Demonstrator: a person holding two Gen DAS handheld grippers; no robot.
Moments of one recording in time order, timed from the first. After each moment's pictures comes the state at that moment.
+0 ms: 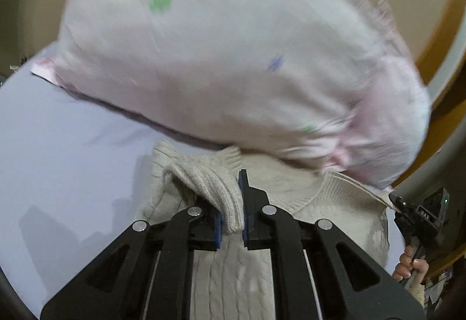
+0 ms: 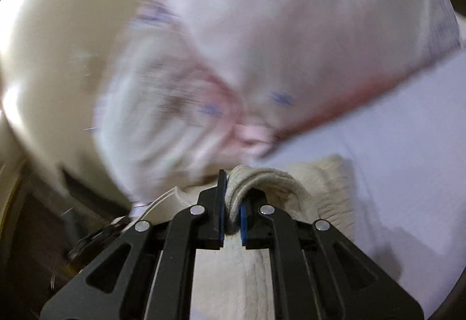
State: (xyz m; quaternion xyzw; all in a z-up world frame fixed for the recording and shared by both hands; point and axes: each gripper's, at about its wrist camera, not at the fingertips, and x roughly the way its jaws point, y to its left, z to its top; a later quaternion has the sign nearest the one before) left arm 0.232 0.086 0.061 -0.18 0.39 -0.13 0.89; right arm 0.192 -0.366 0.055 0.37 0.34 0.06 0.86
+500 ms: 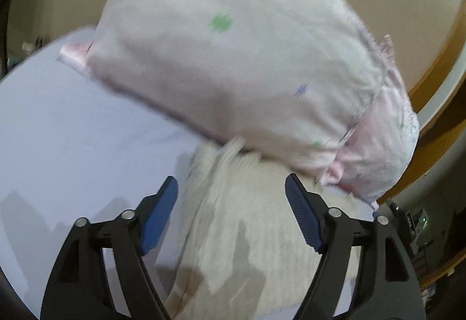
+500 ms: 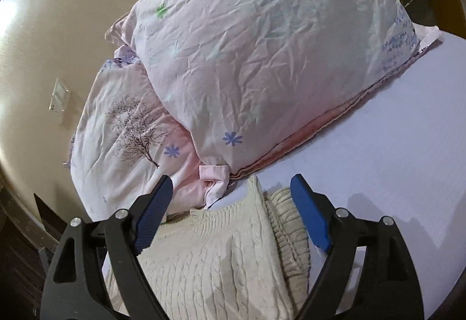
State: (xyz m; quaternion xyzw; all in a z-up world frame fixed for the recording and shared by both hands) left arm 0.193 0.158 0.064 -0.25 0.38 -0.14 0.88; right arm 0.167 -0.392 0.053 0.37 0.25 -0.02 0.89
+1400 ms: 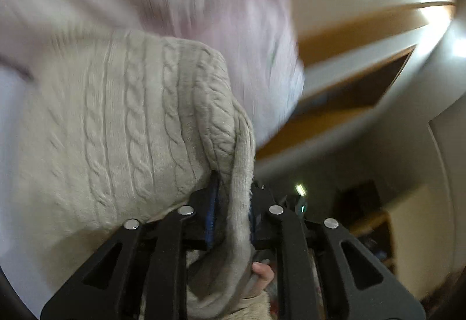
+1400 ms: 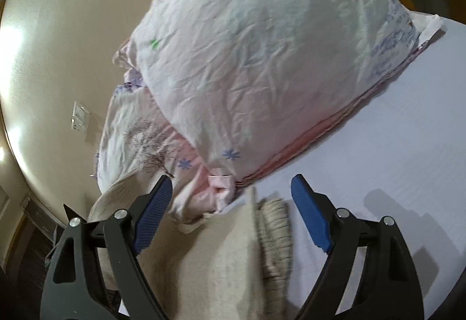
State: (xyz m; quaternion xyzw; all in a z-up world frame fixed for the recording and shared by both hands) left arm 0.209 -0.110 0.078 -0.38 0.42 -0.44 0.69; right arm 0.145 -0.447 0.058 0.43 0.24 0.04 0.87
